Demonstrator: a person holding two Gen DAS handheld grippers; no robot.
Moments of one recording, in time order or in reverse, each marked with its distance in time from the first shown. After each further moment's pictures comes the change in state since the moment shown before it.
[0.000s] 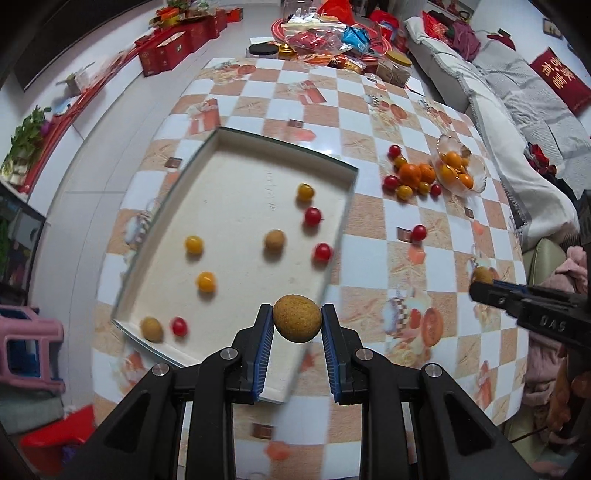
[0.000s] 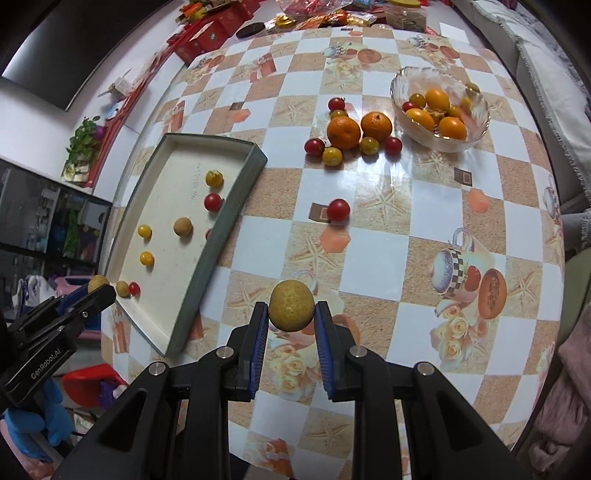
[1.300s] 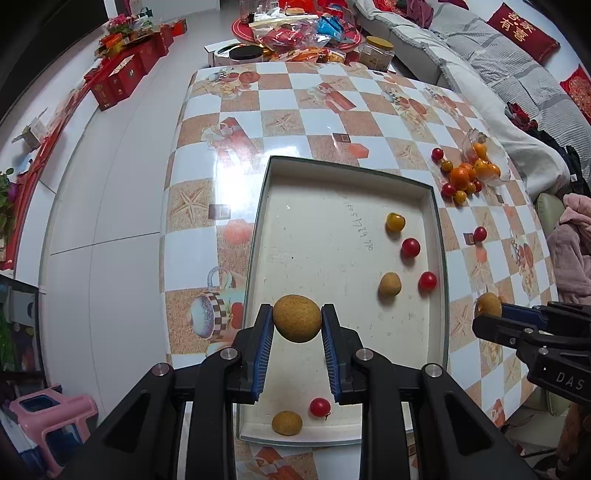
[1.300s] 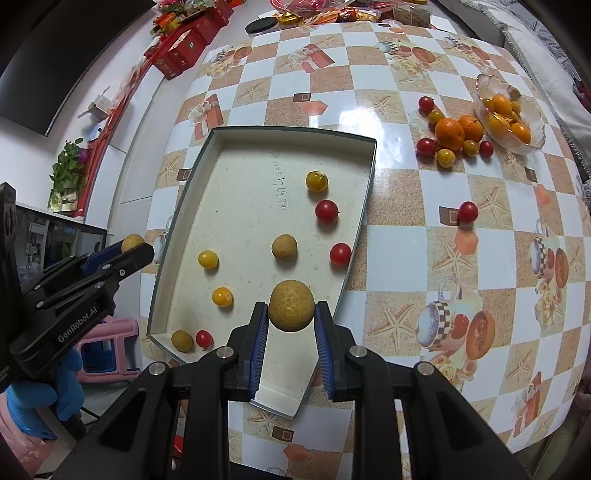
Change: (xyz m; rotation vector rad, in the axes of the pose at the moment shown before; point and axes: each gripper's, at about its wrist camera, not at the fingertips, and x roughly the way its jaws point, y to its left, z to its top) left arm 0.035 0.114 0.073 0.218 0.034 -0.050; right arm 0.052 0.144 0.021 0.127 -0.008 -0.035
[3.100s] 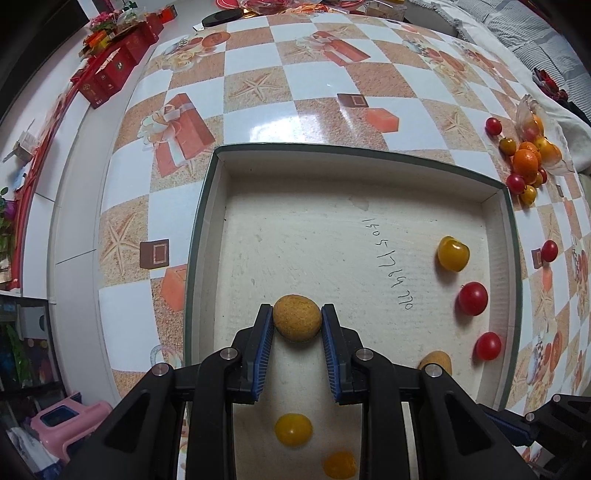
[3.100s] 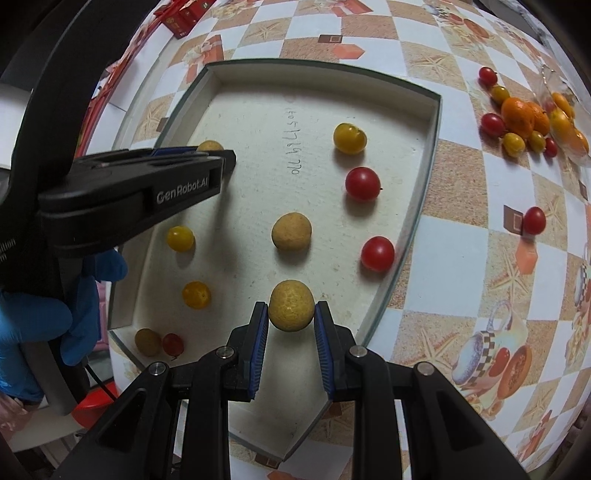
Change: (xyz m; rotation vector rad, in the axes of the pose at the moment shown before) left arm 0.122 -0.032 0.057 0.051 0.118 0.103; right arm 0.095 0.015 0.017 -0.102 0.132 -0.016
